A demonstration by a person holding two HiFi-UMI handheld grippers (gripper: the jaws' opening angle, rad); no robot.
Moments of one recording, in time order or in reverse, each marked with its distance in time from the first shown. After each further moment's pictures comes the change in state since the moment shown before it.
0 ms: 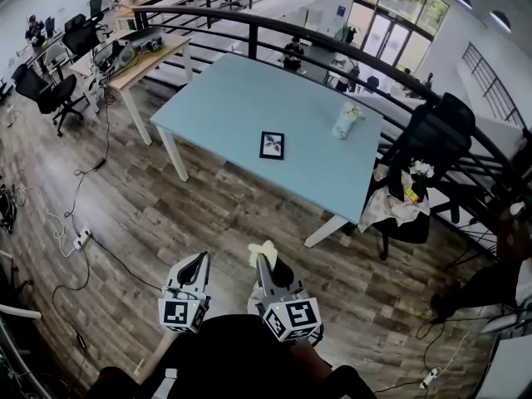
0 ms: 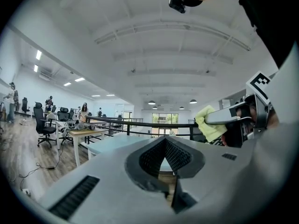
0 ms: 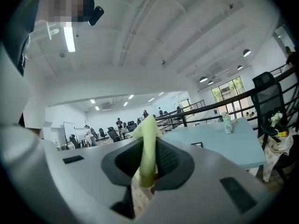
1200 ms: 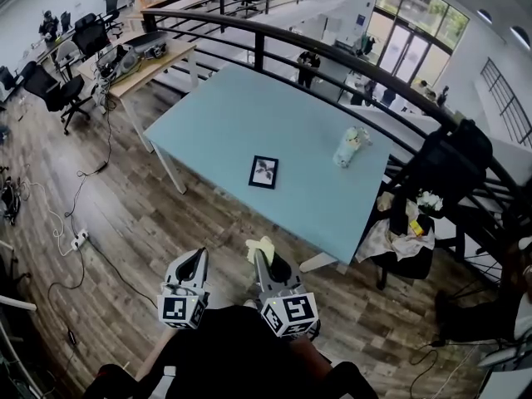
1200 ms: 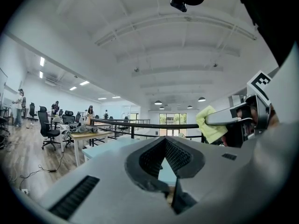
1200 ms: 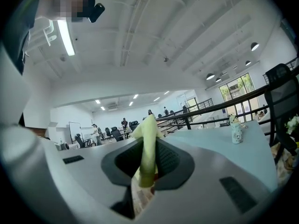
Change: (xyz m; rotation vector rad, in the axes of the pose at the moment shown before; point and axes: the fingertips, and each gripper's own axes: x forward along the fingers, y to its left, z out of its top) left arm 0.152 -0.029 0.002 0.012 -0.016 0.106; right arm 0.093 -0.133 0.037 -0.013 0.009 0.100
